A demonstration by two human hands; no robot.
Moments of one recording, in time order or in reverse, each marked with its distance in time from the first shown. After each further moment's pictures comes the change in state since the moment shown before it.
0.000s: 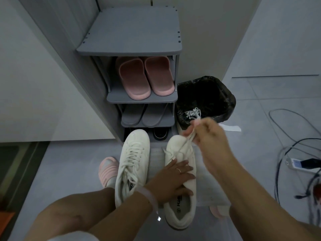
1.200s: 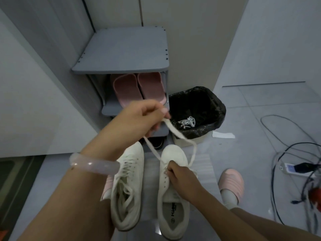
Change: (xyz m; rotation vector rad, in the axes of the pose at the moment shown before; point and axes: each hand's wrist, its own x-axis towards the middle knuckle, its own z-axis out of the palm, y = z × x) left_hand -0.023 0.045 -0.203 -0.762 0.567 -0.278; right_hand -0.012 0.085 -0.007 -0.993 -0.409 -0.068
